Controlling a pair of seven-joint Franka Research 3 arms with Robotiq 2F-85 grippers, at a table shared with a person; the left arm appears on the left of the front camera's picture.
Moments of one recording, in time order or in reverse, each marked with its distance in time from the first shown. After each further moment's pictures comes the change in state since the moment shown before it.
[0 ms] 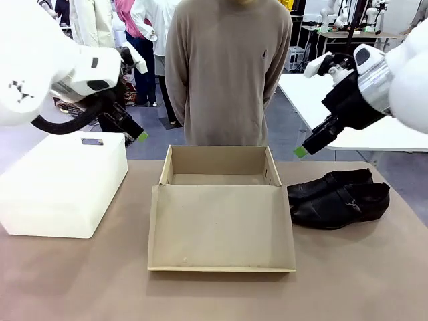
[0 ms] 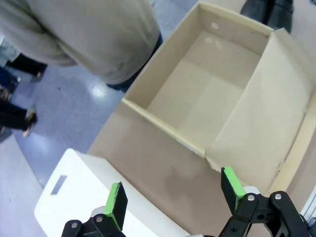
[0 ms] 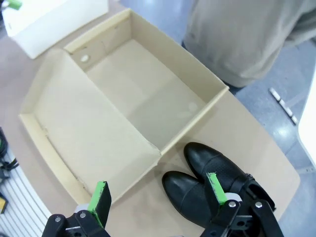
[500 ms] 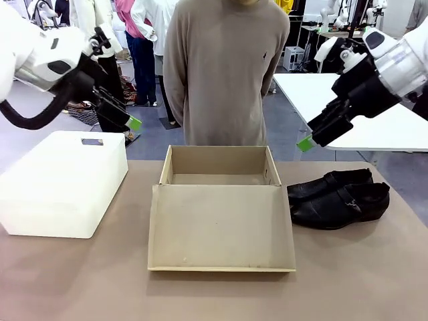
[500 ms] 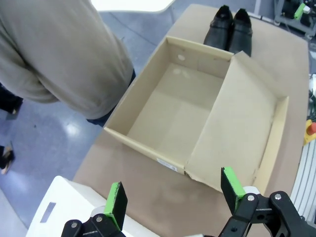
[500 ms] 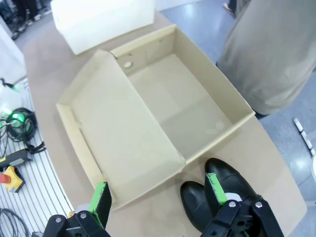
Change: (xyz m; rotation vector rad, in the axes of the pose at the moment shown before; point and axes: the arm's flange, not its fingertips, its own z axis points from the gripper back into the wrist) left arm -0.014 0.025 0.027 -0.183 -0.164 -0.016; right arm 0.008 -0.002 0.025 0.169 -0.060 0.112
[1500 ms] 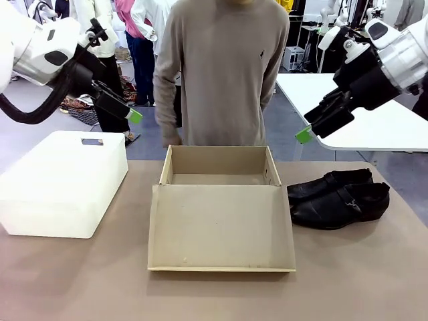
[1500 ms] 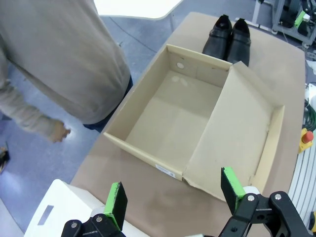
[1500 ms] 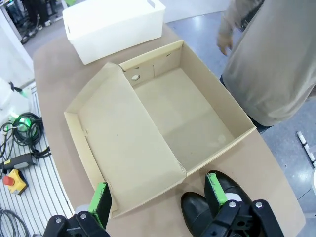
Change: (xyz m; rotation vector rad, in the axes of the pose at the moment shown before) left arm 0.008 0.005 0.003 -0.016 -0.022 0.031; right arm 0.007 -0.005 0.005 0.022 -0.041 0.022
